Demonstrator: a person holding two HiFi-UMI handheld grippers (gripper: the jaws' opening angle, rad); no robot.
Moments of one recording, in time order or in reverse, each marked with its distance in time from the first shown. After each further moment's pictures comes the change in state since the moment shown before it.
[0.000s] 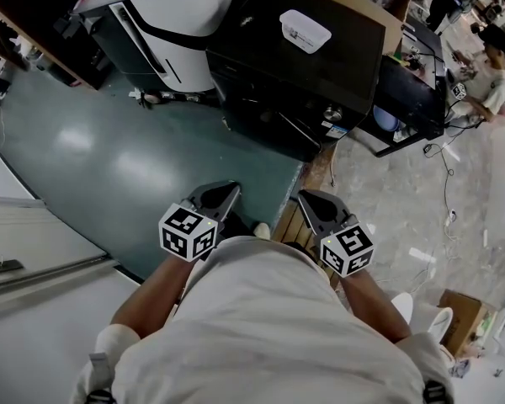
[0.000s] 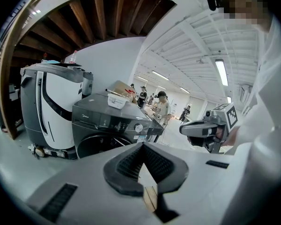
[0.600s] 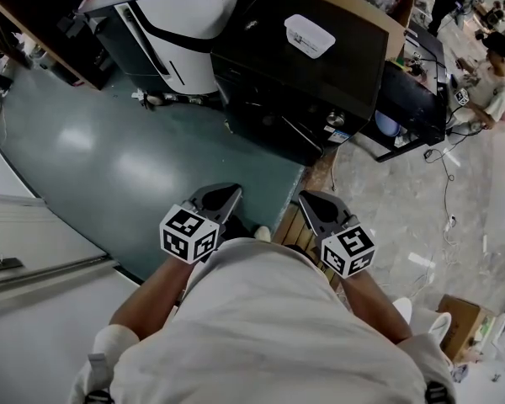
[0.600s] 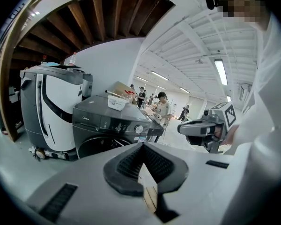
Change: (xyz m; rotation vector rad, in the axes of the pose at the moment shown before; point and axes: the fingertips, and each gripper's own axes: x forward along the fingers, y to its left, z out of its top) left arm -0.006 0.001 0.008 0.015 -0.006 0.002; right arm 0.005 0.002 0.011 -0.003 -0.004 0.012
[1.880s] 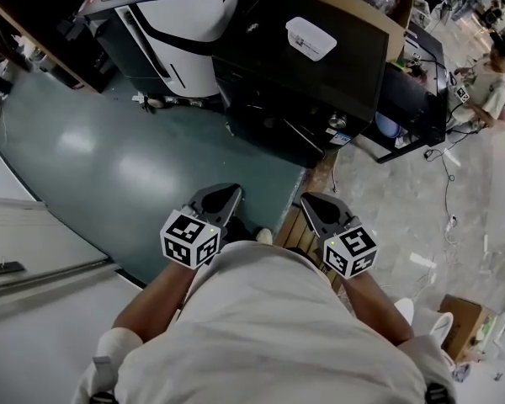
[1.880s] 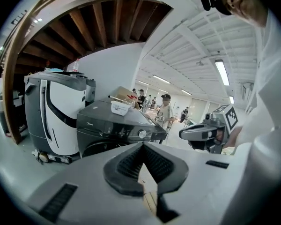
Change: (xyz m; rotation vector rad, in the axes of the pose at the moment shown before) left arm -0.008 0.006 0.013 0.017 -0.051 0.043; right arm 0.004 0.000 -0.001 0.025 0.014 -0.006
